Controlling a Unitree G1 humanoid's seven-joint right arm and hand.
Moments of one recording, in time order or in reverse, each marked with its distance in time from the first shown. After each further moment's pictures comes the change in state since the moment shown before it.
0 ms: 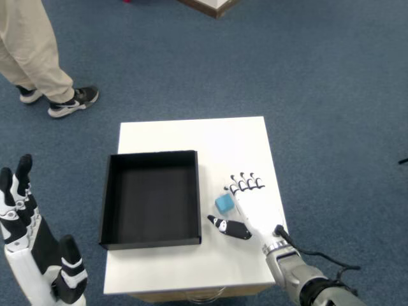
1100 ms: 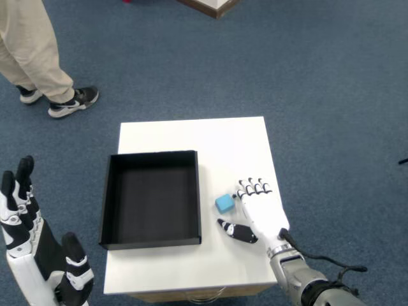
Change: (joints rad) arm -0.001 0.001 0.107 0.054 0.129 0.028 -0.002
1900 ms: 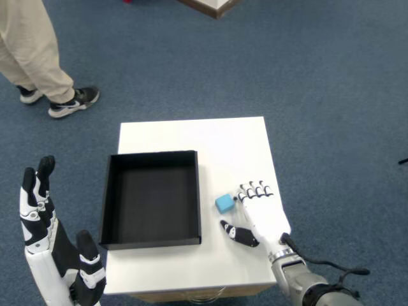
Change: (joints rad) arm 0.012 0.001 0.065 0.009 0.047 -0.017 -0.044
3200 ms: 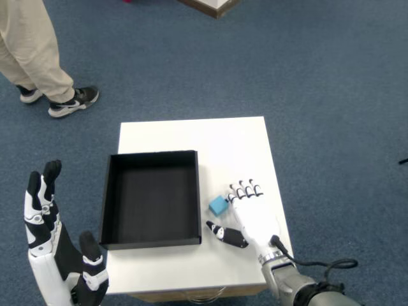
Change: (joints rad) arm -0.021 0.018 0.248 -0.066 0.223 0.087 -0.065
